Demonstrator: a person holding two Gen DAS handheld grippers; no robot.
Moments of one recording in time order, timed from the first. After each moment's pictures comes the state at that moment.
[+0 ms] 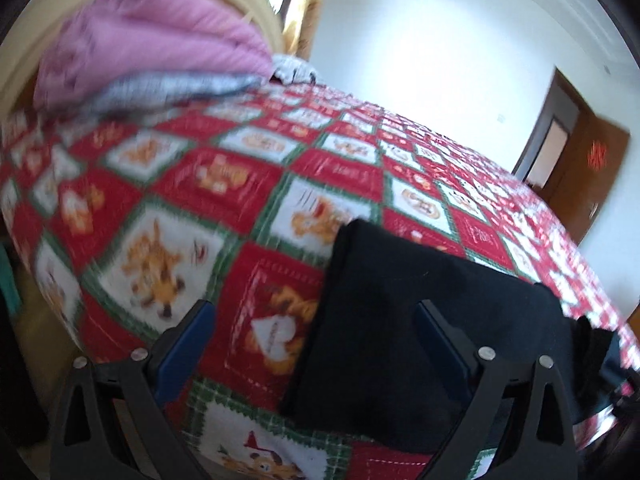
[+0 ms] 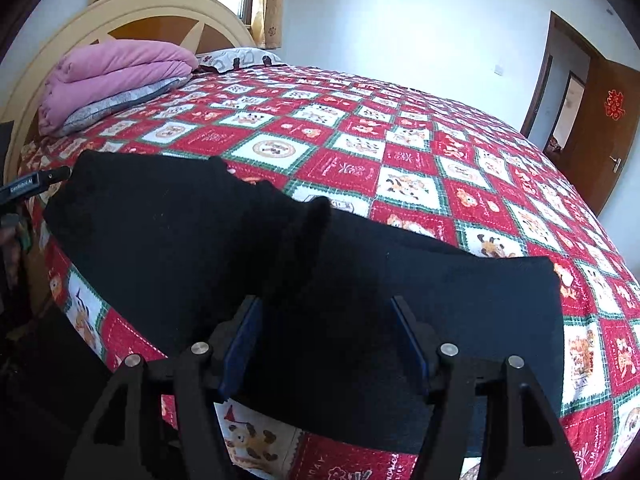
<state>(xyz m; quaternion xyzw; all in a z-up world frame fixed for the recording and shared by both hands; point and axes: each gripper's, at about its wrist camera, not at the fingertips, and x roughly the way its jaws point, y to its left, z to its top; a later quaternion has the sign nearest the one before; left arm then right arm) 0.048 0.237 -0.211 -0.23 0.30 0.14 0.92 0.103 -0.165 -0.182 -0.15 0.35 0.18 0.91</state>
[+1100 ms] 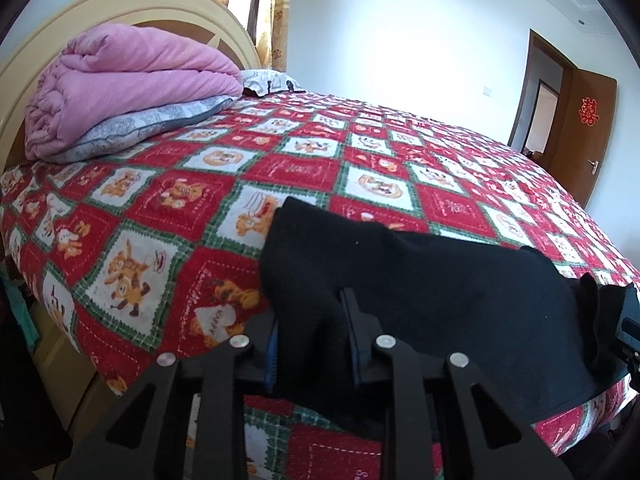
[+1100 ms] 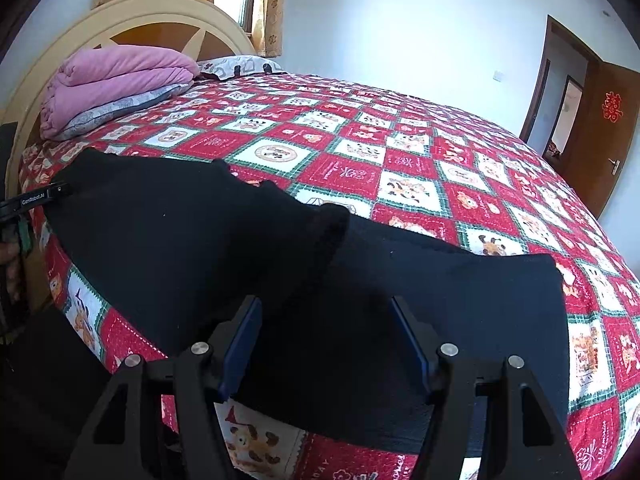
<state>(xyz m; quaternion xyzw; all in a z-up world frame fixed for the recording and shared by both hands) 0.054 0.176 -0.194 -0.12 0.30 0.14 0.93 0.099 -0.168 -0.183 -0.15 0.33 0.18 0.91</state>
